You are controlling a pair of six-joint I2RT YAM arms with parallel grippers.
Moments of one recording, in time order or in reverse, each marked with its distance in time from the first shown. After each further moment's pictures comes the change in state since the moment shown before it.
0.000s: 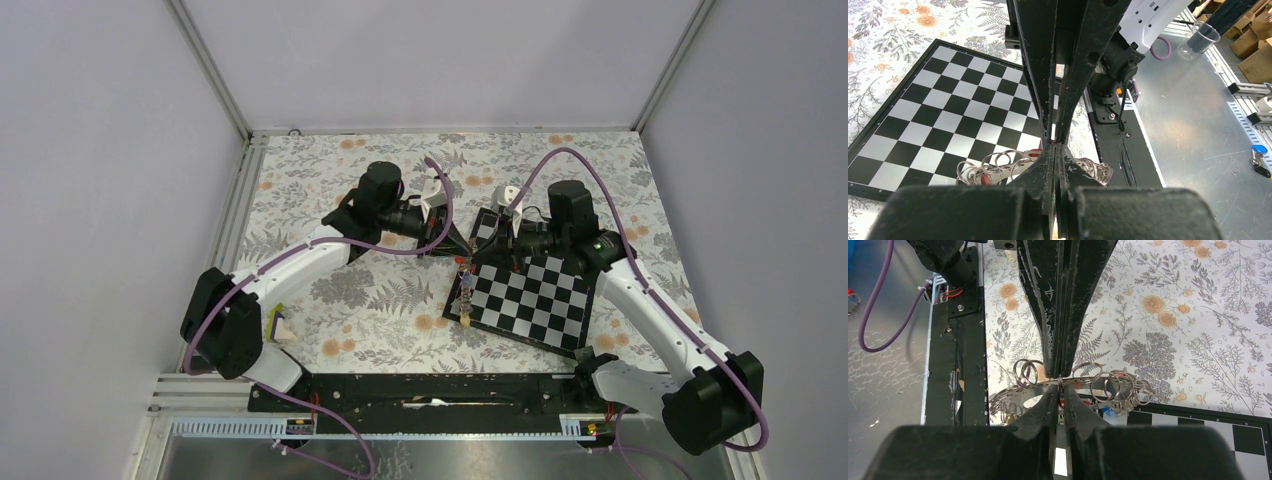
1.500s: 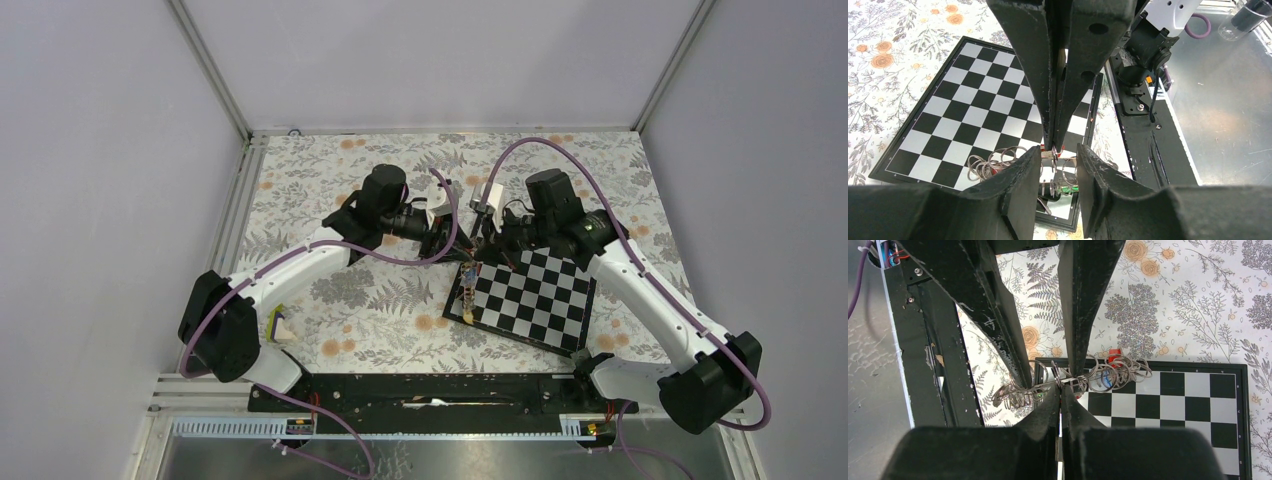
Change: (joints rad) left arm -0.033 -0.016 0.010 -0.087 -0.111 0.162; right arm 0.110 0.102 0.220 -0.320 0.296 -0.085
